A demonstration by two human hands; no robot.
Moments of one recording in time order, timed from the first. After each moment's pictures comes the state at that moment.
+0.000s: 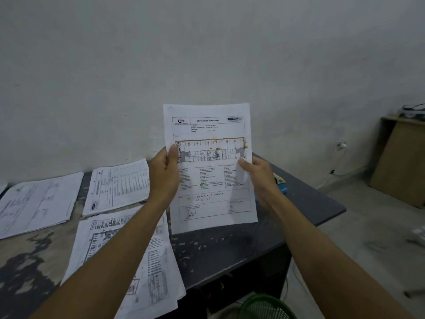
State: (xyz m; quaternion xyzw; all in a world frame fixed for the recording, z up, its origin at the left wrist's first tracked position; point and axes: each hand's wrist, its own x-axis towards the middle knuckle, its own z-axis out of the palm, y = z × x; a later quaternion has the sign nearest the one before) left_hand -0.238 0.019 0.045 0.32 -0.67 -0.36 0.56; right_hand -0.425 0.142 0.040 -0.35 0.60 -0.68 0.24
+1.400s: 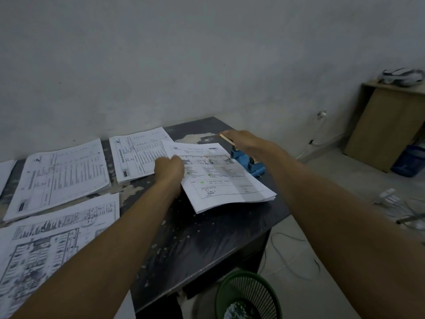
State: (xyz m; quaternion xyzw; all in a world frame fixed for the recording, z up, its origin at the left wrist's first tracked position) left_hand -0.370 -0.001 -0.021 0.51 -0.55 -0.54 0.39; right_hand -0.563 0.087 0.024 -0.45 0.79 -0.36 0.21
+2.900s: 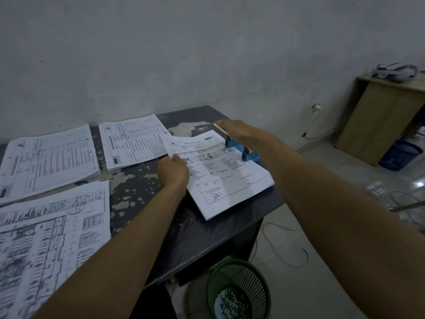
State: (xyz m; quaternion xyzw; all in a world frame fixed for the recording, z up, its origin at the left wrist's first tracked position) left_hand -0.387 0.020 -0.061 0.53 -0.56 -0.50 0.41; right_hand -0.552 0.090 0.028 -0.49 0.79 -0.29 0.21
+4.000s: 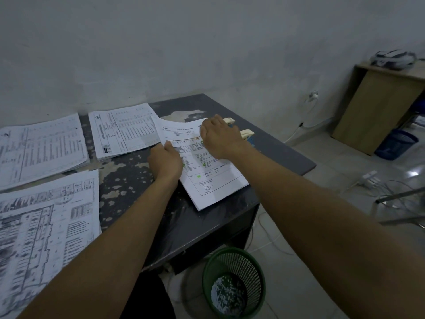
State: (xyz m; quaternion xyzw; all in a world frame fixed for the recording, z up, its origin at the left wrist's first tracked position) left_hand -0.383 0.027 -0.066 0.52 -0.65 -0.37 0.41; right_hand -0.522 0.090 -0.021 -0.55 0.83 -0.08 -0.04
